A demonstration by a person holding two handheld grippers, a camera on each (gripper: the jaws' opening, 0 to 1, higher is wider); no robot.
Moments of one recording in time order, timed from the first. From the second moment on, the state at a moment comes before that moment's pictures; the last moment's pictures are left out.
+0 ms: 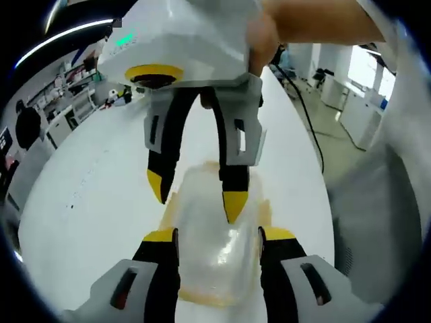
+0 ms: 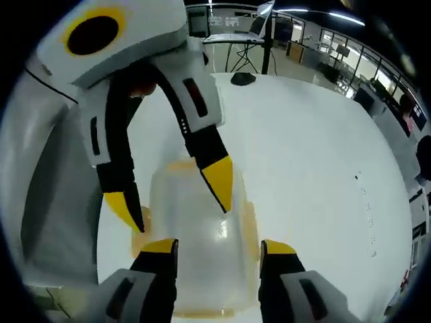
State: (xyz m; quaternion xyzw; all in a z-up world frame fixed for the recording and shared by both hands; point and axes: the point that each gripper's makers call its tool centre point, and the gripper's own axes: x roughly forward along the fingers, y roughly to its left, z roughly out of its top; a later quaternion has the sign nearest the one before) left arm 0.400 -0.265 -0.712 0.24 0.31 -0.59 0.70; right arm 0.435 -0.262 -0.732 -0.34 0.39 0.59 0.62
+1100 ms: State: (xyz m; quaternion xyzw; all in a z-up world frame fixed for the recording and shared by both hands) left arm 0.399 -0.265 -0.739 0.41 0.24 -0.56 0.68; right arm 0.433 -0.256 -0.742 -0.35 0.47 0.63 0.51
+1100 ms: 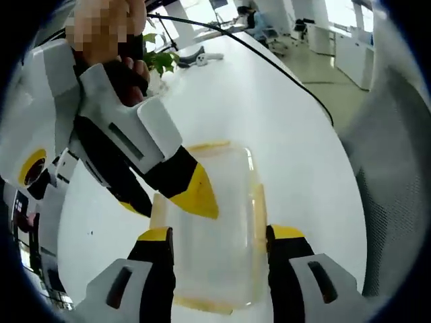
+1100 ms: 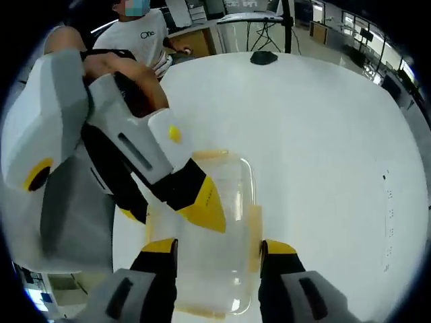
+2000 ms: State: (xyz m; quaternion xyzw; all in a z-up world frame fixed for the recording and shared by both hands) left arm 0.399 -0.265 -0.746 0.44 0.22 -0.54 0.68; right arm 0.429 -0.260 -0.742 -0.34 0.50 0.61 0.51
